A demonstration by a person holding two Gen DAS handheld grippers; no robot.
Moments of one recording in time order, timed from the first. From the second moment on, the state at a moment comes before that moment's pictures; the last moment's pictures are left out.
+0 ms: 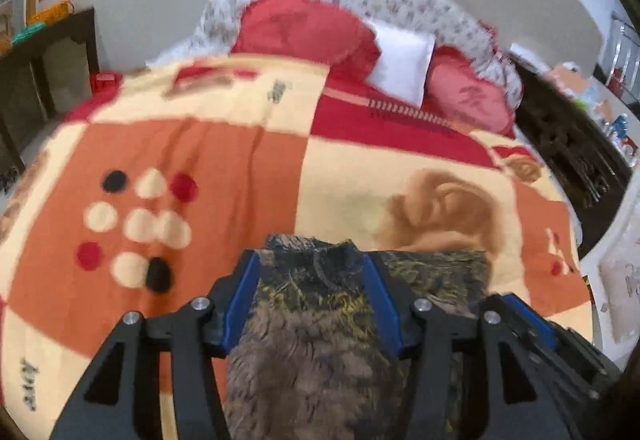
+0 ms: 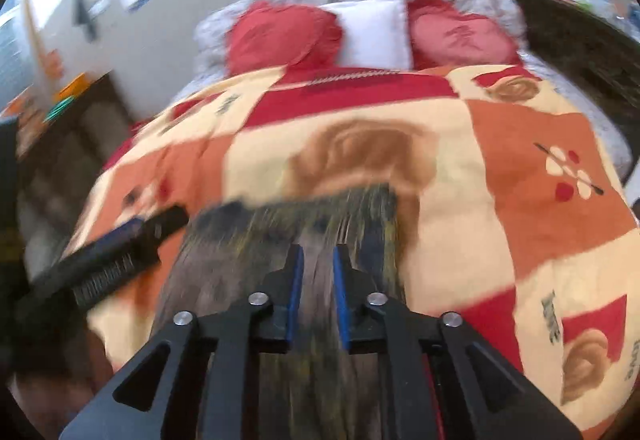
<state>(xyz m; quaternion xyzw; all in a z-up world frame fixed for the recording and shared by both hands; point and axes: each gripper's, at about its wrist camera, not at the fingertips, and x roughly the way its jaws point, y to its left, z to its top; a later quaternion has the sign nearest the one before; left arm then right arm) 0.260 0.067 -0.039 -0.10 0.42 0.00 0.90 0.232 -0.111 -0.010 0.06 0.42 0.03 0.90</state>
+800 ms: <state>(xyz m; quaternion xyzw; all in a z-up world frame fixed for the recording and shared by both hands) 0.283 0.069 -0.109 -0.11 0.43 -0.01 0.90 0.279 -0.125 -0.084 0.08 0.45 0.04 0.89</state>
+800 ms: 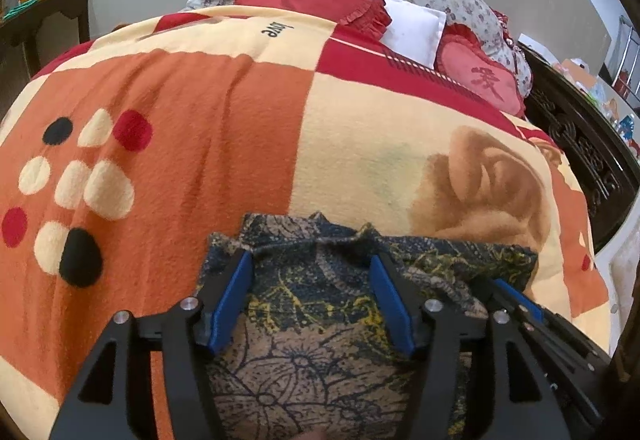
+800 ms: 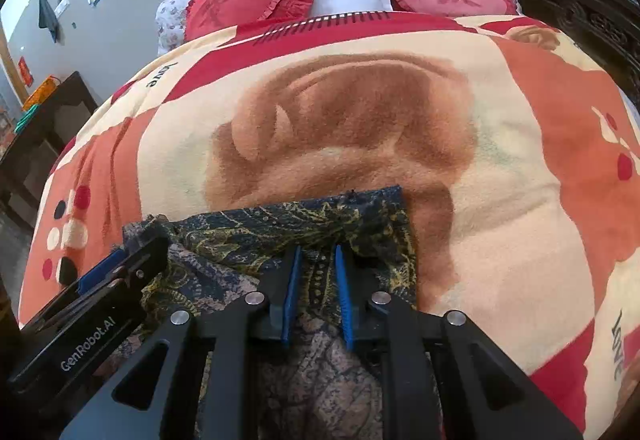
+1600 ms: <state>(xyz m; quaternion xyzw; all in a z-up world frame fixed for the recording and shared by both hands) 0.299 0.077 -0.084 -0.13 0.46 -0.09 0.87 0.286 -0.124 -0.079 0.09 0.47 0.07 0.88</state>
